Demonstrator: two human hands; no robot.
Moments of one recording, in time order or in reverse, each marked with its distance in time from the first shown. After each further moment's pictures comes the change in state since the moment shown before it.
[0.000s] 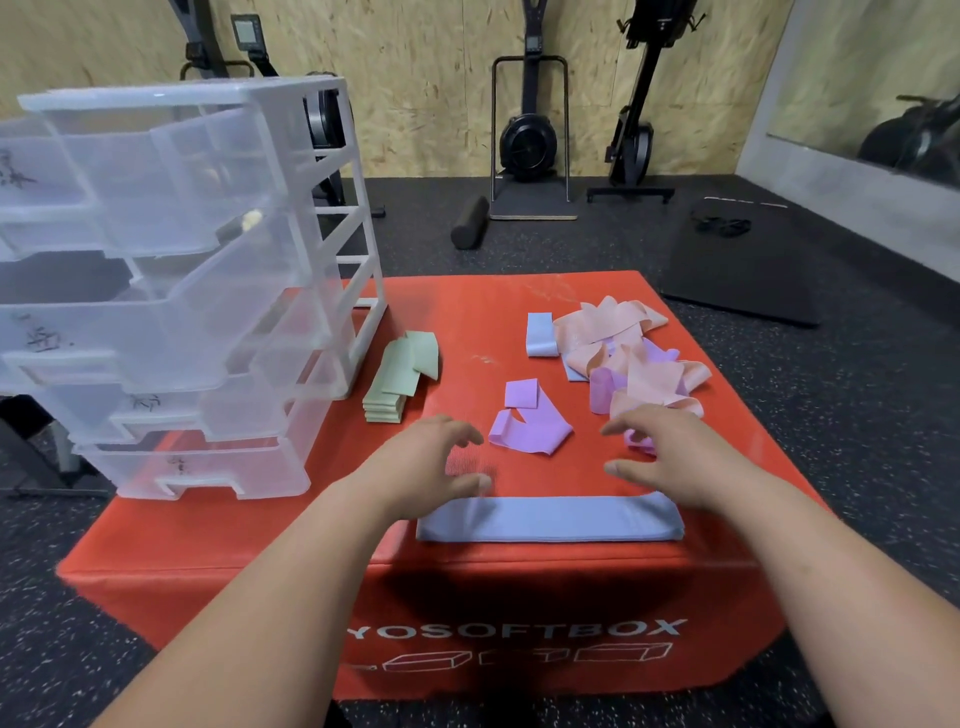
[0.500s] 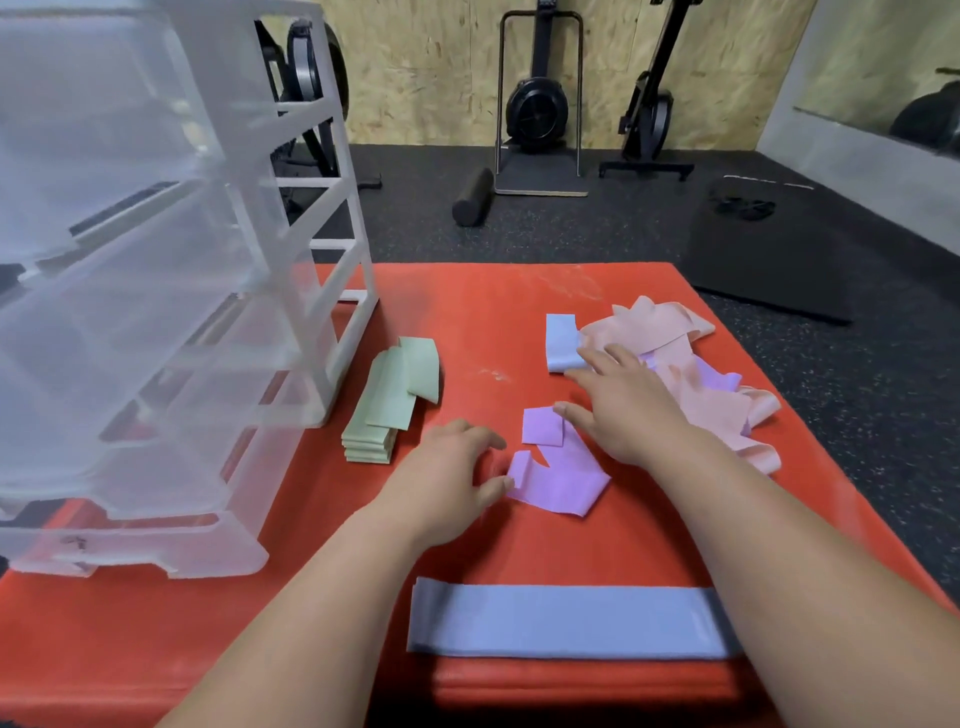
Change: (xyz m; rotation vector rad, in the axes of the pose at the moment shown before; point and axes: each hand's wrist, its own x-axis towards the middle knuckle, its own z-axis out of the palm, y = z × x) left_hand 0.091 -0.042 0.041 -0.108 0.114 -0.031; right_hand 0.175 -0.023 0.040 -0.415 0.025 -0.013
